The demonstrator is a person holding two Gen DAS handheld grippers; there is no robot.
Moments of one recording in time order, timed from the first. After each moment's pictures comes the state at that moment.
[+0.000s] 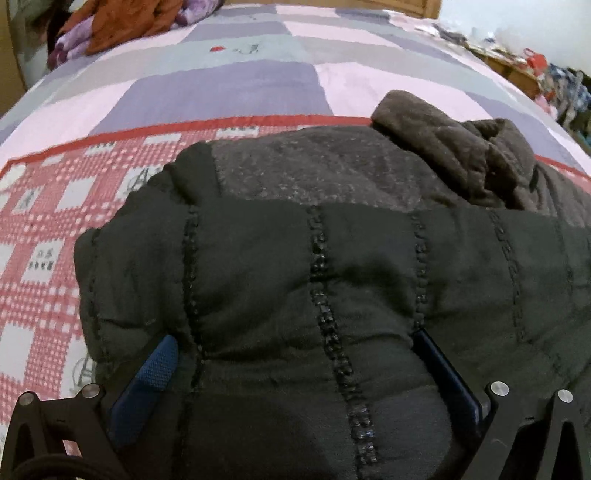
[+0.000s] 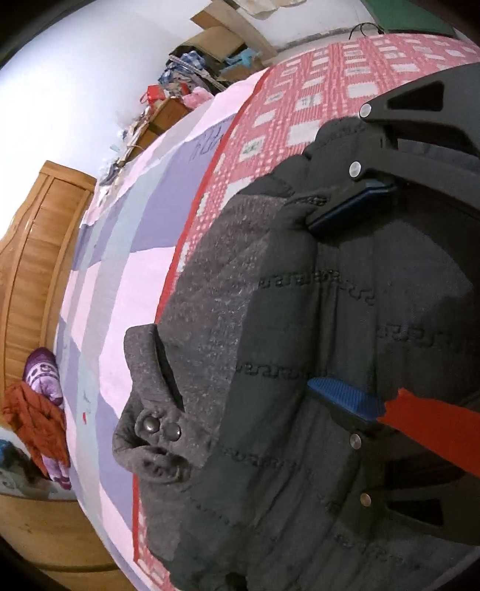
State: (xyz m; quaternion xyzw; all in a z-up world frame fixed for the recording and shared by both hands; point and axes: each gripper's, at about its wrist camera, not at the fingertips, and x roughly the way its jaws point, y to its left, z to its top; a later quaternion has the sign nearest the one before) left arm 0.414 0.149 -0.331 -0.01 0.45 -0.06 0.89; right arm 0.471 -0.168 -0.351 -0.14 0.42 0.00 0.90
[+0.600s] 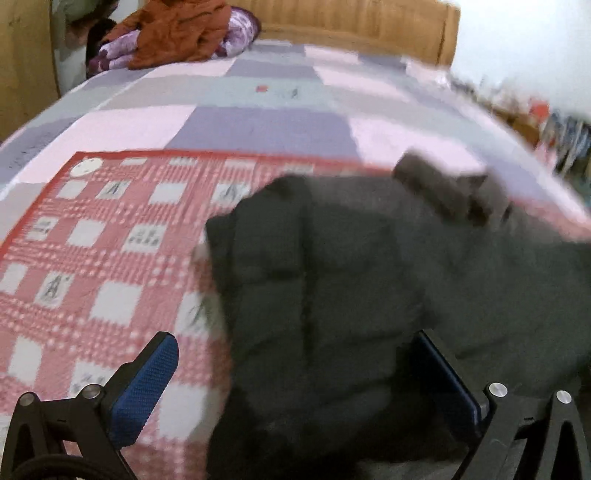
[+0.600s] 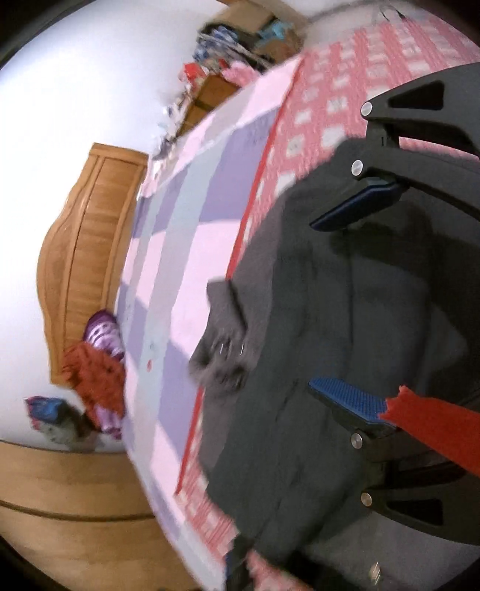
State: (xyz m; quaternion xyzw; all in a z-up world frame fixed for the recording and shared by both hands) left arm 0.339 0.203 -0.299 -0.03 0.42 -0.03 0.91; right arm 0.376 -0.157 -0.278 -0.10 0.32 0.10 0.94
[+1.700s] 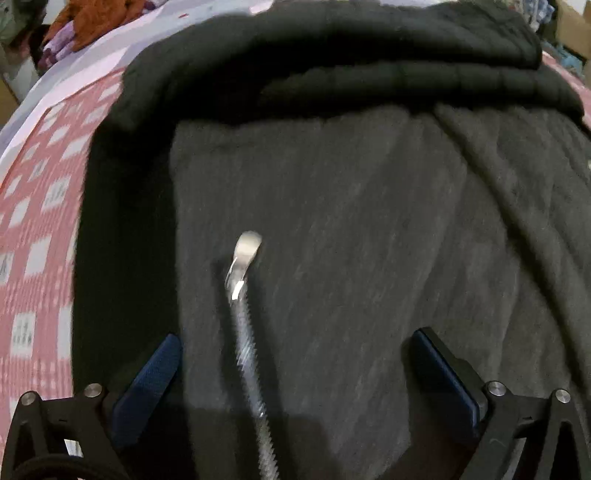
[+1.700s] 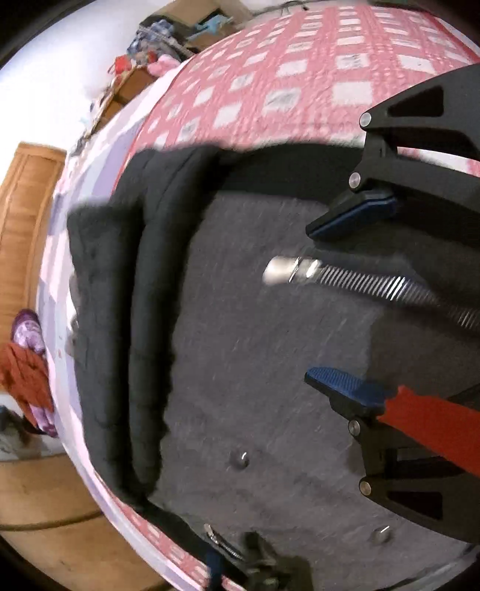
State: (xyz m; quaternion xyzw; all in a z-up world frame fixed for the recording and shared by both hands) left arm 0.157 0.115 -0.334 0.08 0.51 -0.07 0.86; right arm 0.200 -0.208 -0.343 -0.08 0.46 0.07 0.88
